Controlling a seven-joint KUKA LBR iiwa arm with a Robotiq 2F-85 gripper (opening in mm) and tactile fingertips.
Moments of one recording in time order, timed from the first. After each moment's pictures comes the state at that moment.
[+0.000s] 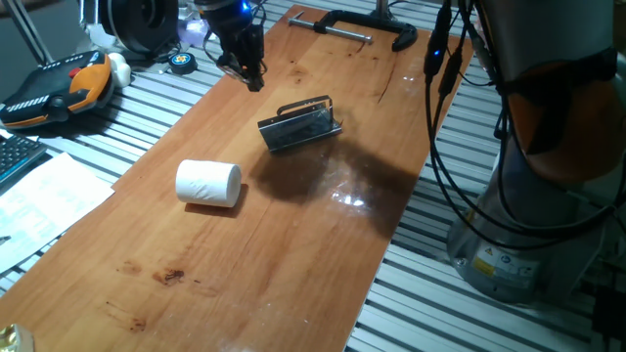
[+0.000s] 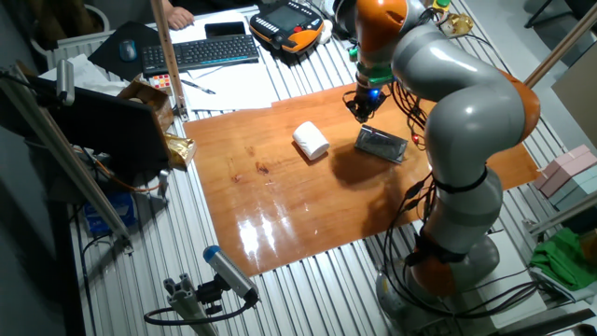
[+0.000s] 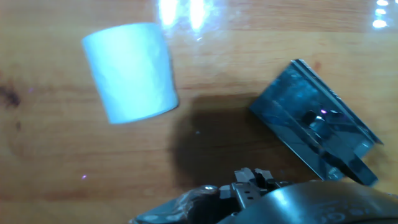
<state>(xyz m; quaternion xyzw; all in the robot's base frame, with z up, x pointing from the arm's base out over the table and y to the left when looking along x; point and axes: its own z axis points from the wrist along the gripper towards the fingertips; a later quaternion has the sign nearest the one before) 0.515 0.000 0.236 0.05 -0.99 0.00 0.10</state>
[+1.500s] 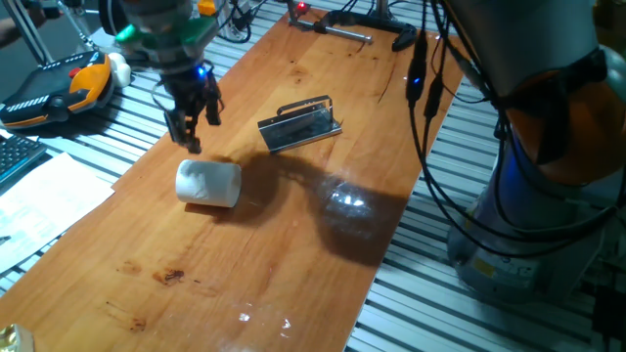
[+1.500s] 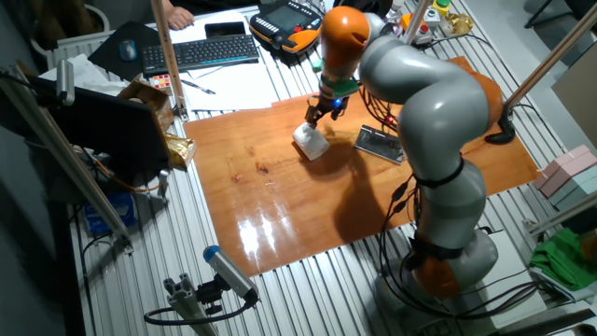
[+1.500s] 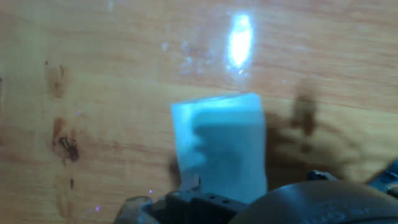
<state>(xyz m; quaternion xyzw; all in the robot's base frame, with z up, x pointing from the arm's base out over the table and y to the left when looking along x) 0.578 0.104 0.145 0.09 -0.99 -0.03 0.06</state>
